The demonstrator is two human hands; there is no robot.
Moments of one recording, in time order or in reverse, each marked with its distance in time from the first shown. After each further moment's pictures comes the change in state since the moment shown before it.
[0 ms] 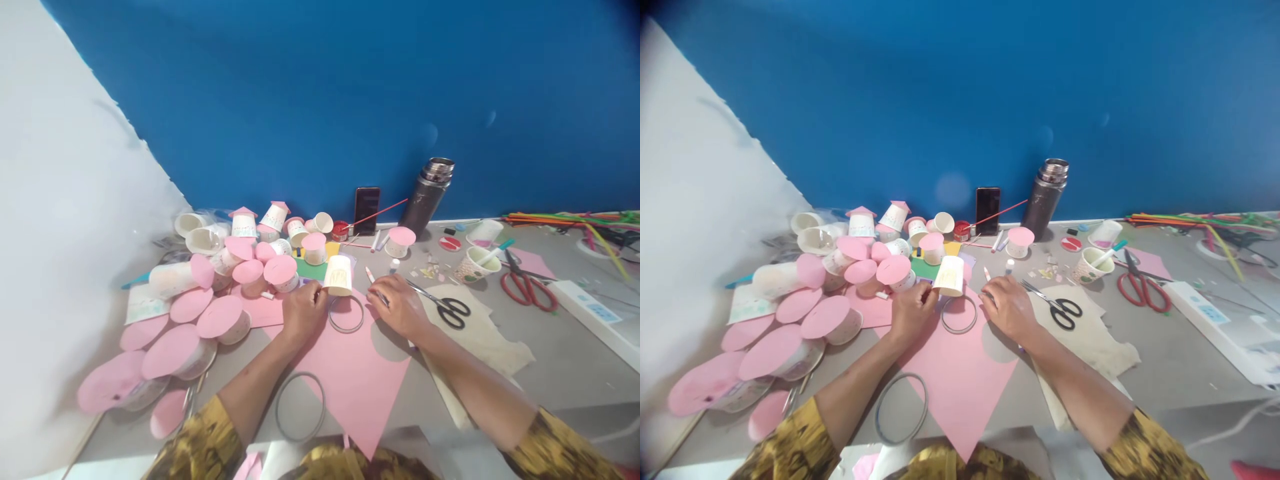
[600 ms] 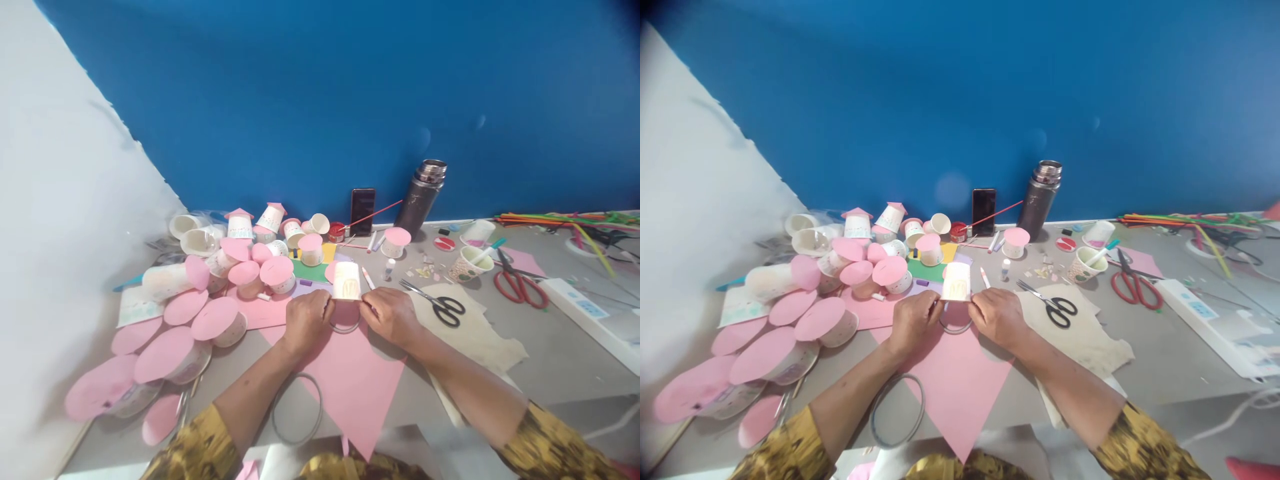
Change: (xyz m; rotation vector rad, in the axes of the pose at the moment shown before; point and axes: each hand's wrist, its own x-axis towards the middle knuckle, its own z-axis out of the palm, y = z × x) left_hand -0.014 -0.002 0.008 0.130 0.037 0.376; right_hand -0.001 -0.029 -0.005 -0.093 0.120 -0.197
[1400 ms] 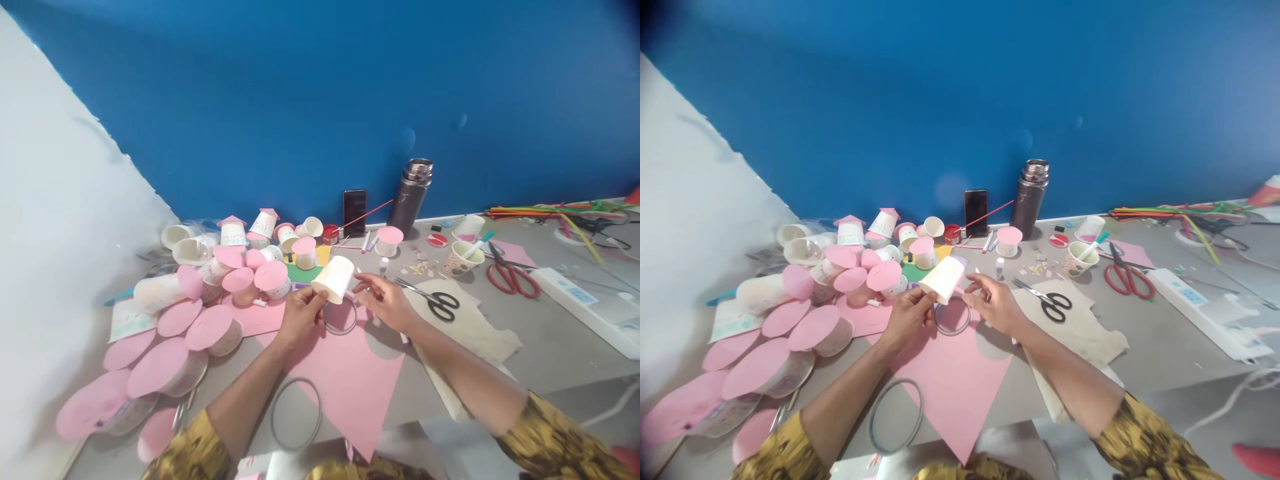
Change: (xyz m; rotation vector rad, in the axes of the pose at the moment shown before) left_hand 0.016 0.004 -0.009 -0.776 -0.228 -0.494; right_hand 0.006 0.016 -0.001 0.900 -0.120 0.583
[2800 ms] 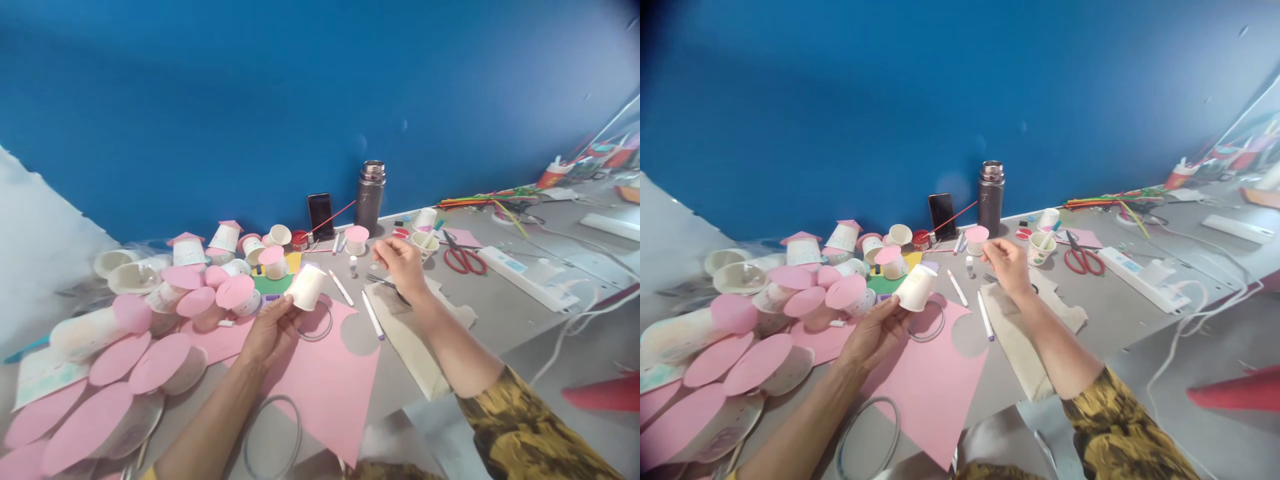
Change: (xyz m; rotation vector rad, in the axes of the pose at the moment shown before) left_hand 0.001 0.016 0.006 -0.981 0.029 -0.342; right_hand 0.016 -0.023 -0.068 -0.201 0.500 0.011
